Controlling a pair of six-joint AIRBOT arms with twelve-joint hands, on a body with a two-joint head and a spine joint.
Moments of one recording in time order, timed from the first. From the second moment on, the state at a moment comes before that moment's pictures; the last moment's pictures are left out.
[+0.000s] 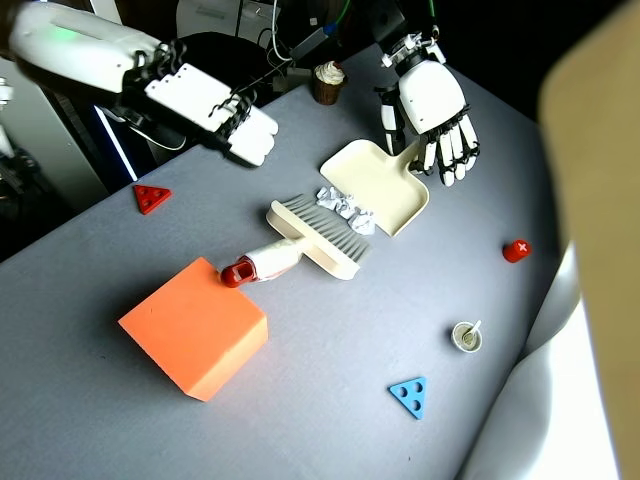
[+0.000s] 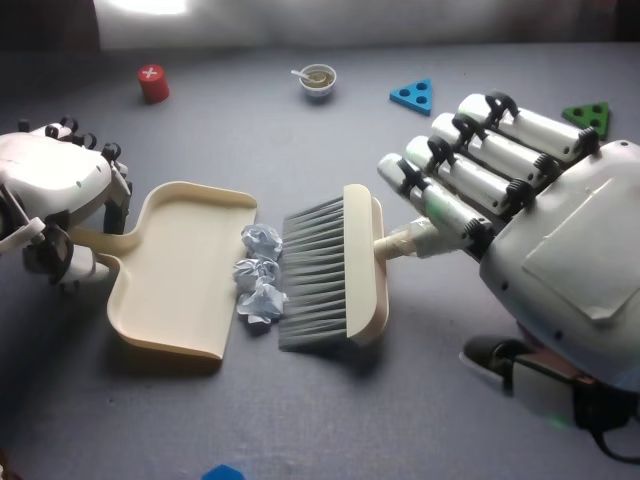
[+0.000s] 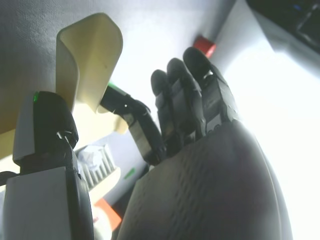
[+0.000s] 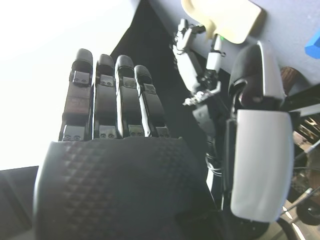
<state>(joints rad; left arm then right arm) 0.81 -0.98 1.12 -0.87 -0.54 1.76 -0.46 -0.89 0.36 -2.45 -1.12 0.84</state>
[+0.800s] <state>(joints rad) 0.78 -1.01 1.16 -0.85 -0.54 1.72 -0.55 -1.30 0.72 -2.48 -1.42 0.89</state>
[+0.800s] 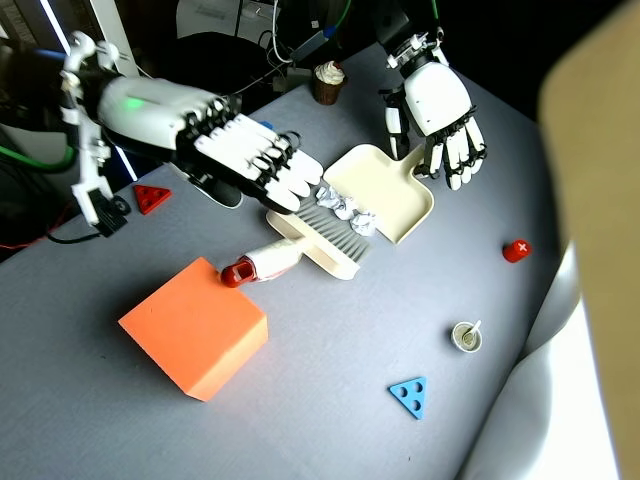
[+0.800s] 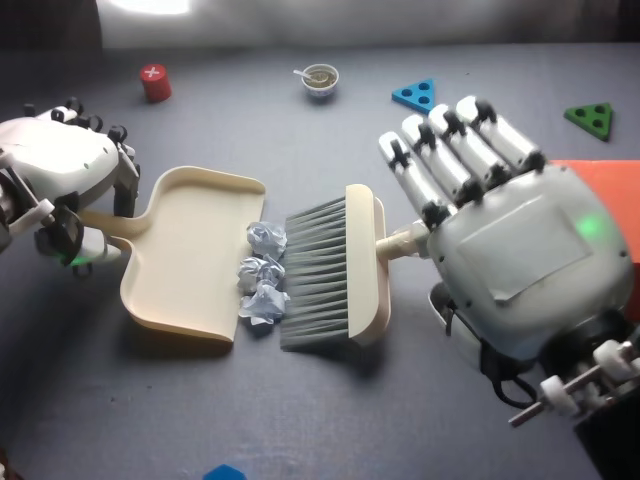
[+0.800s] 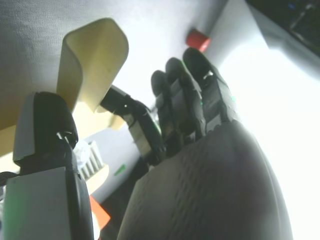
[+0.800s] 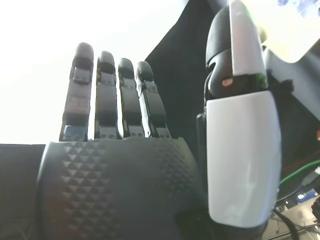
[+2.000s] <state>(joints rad) 0.77 -1.03 1.18 -0.84 -0.52 1.71 -0.60 -1.56 1.12 -2.54 -1.43 0.89</state>
